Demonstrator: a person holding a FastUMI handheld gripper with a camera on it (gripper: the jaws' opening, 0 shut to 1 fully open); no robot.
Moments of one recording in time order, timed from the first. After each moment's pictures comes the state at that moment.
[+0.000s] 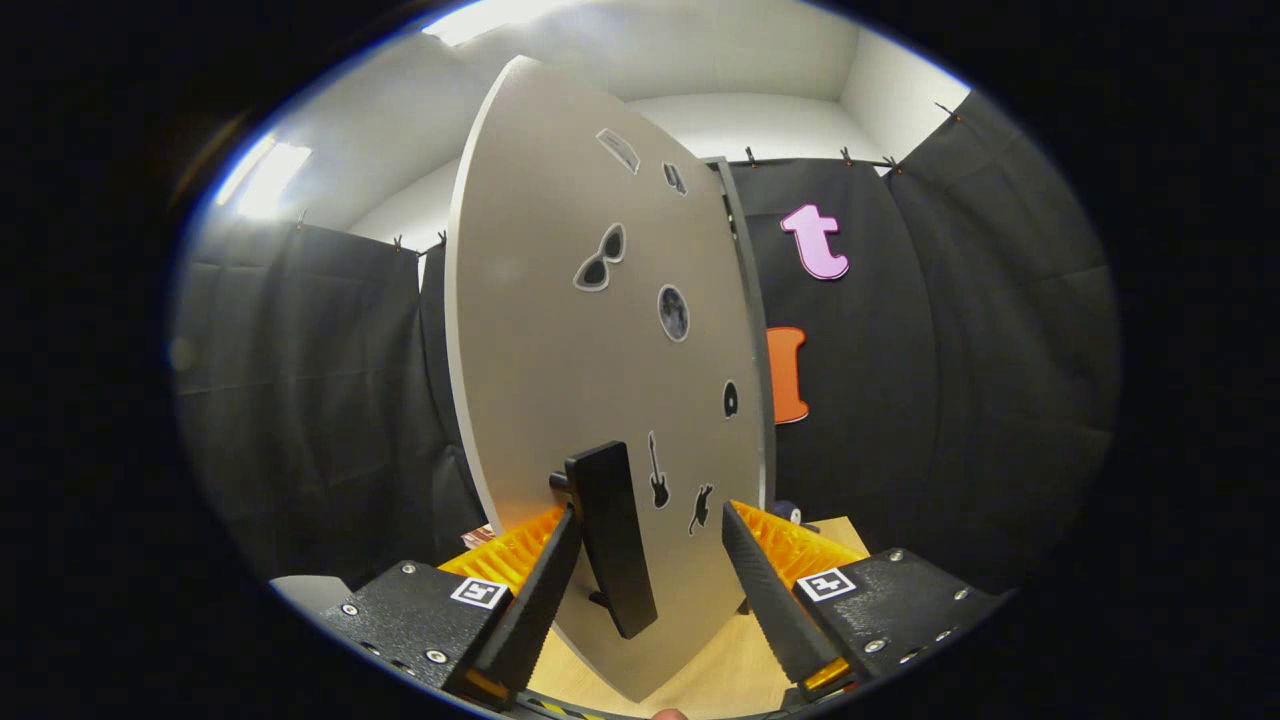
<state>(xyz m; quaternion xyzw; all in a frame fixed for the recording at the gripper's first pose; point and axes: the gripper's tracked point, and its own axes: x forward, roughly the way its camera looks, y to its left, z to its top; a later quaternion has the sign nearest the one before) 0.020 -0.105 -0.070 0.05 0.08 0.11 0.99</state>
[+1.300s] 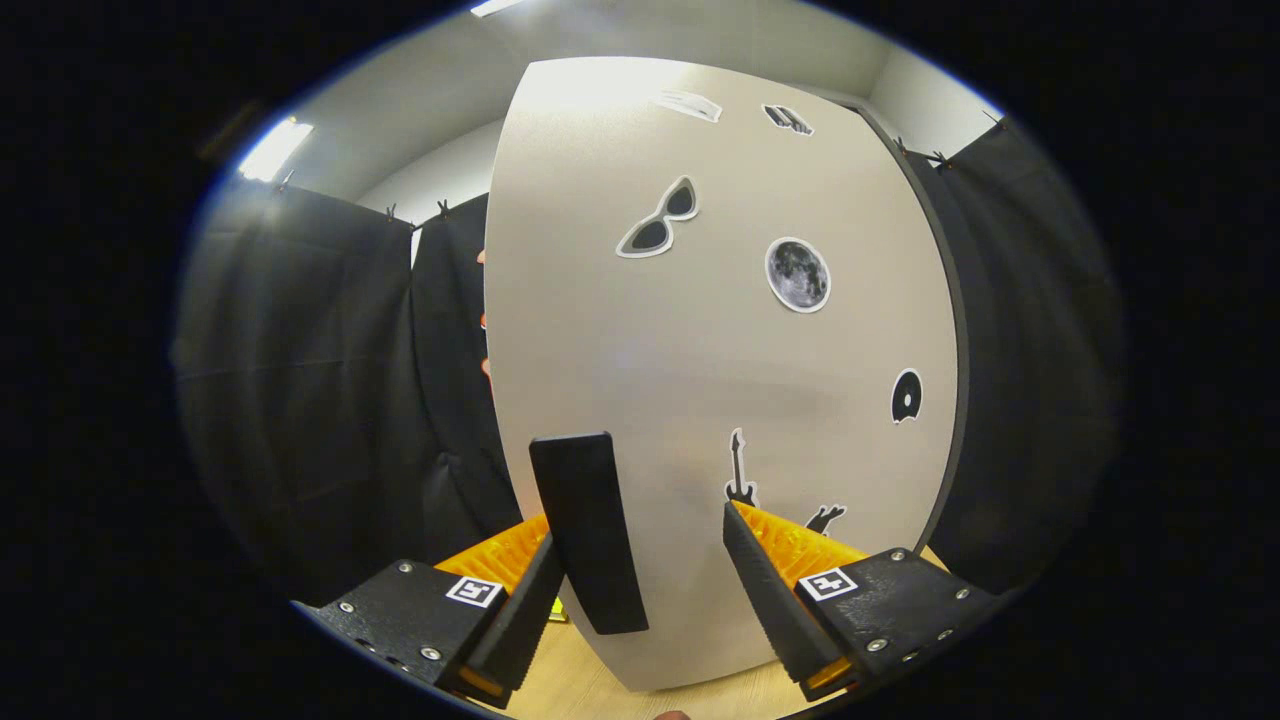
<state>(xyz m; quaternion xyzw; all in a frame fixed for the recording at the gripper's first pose) 0.169 0.072 -0.098 0.04 0.07 0.09 0.99</state>
